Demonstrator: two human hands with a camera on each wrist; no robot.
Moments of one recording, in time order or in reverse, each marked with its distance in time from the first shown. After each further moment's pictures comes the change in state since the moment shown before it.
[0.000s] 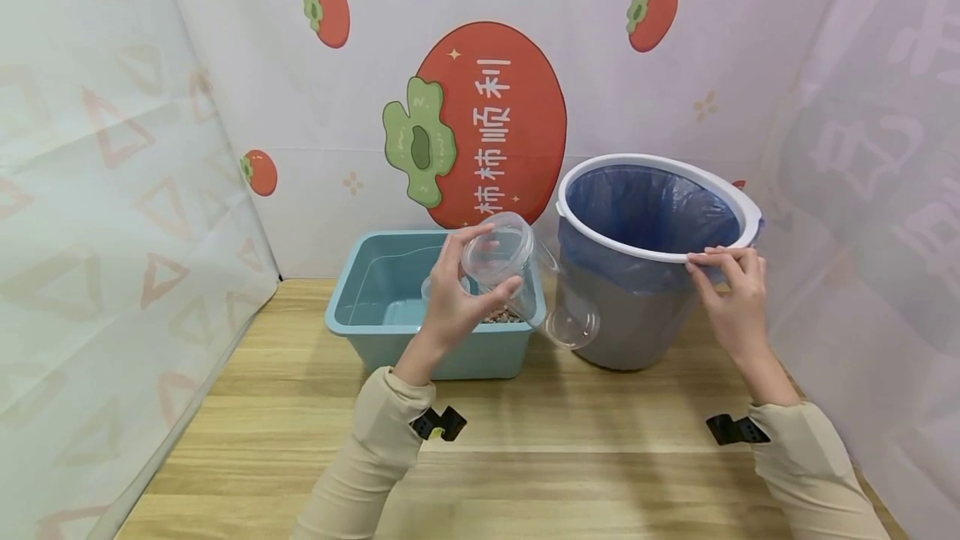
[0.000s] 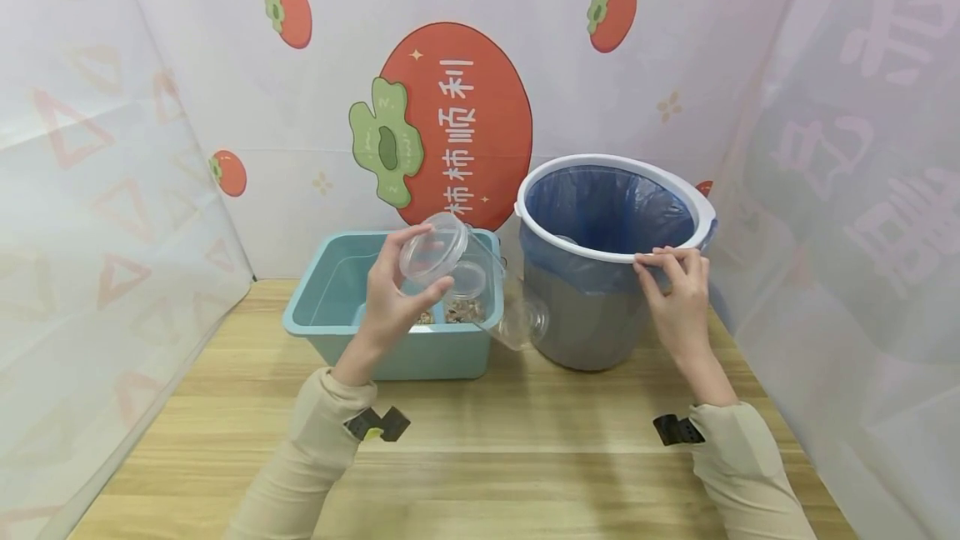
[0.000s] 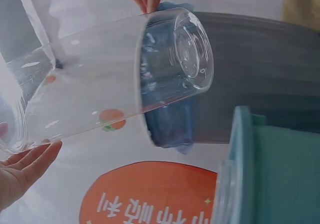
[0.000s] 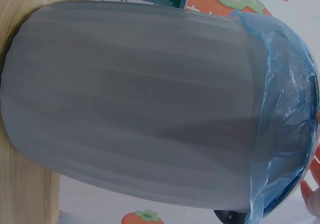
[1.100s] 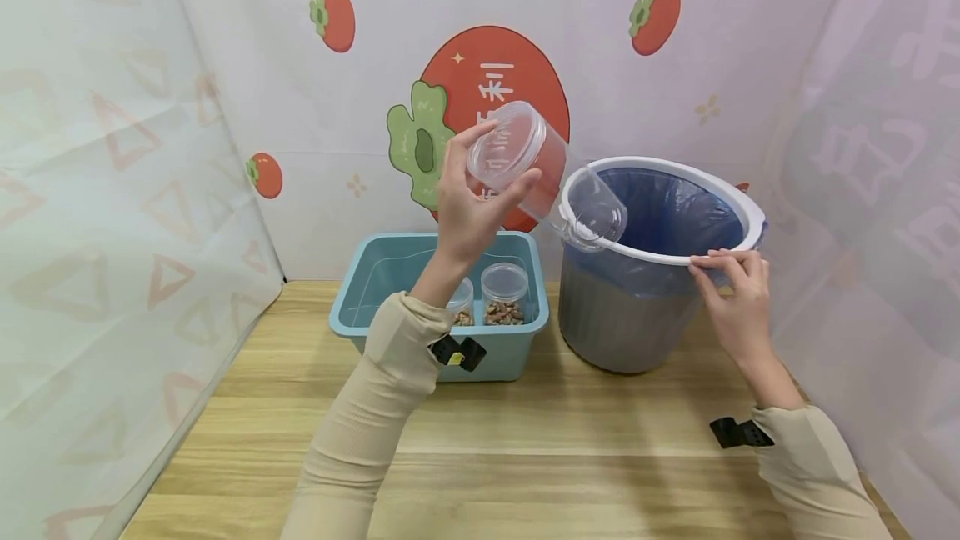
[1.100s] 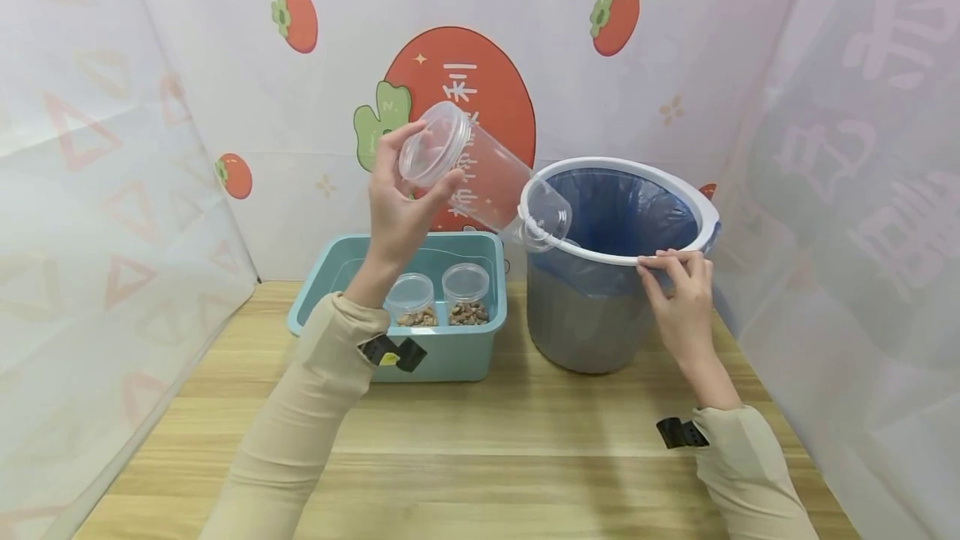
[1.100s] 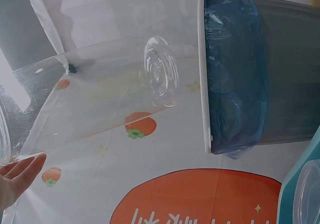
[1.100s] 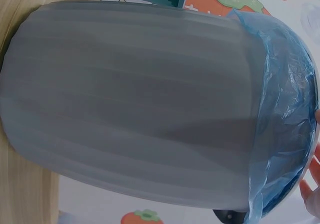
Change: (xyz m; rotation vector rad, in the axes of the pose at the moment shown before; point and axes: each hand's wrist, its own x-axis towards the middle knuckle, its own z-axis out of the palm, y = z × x) left_hand 0.087 0.023 0.008 -0.040 0.179 0.038; right_hand -0.001 0.001 0.000 0.013 0.004 0.004
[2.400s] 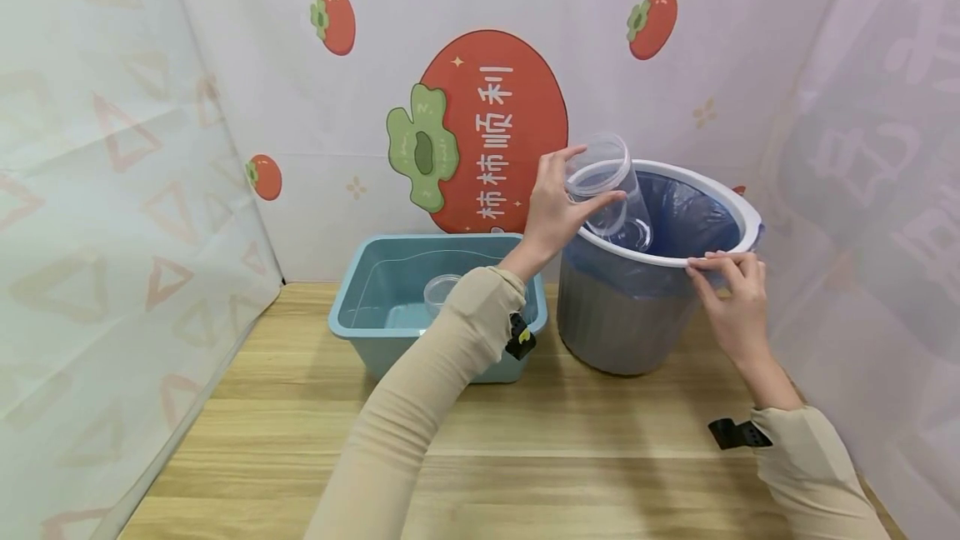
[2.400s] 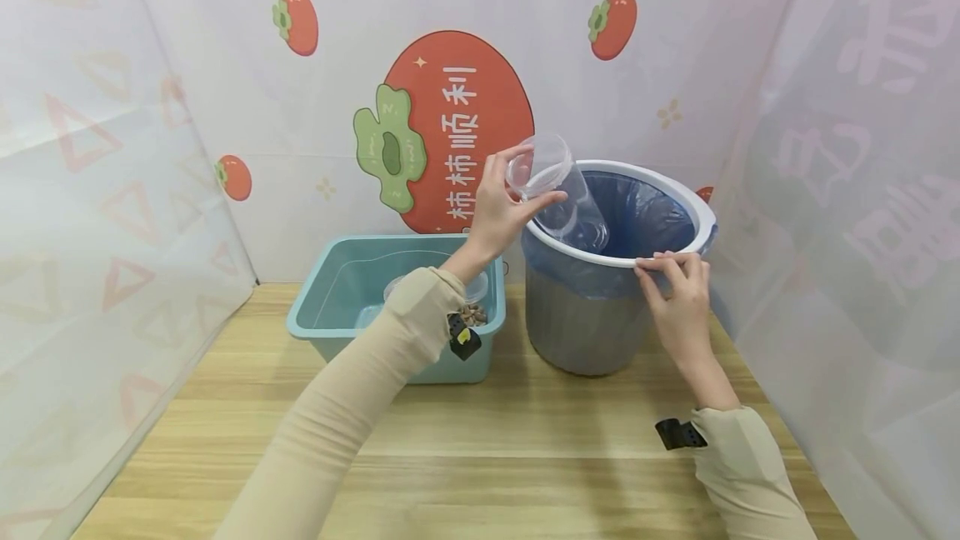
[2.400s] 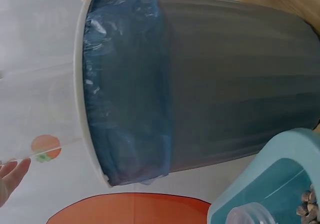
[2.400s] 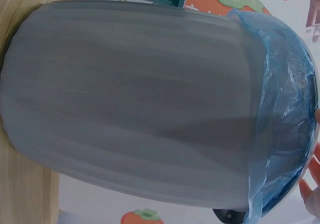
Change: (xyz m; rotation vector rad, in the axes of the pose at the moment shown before) left_hand -0.007 -0.046 0.088 0.194 -0.231 -0.105; right_hand 0.001 -0.004 -0.003 -0.017 -0.024 -0.014
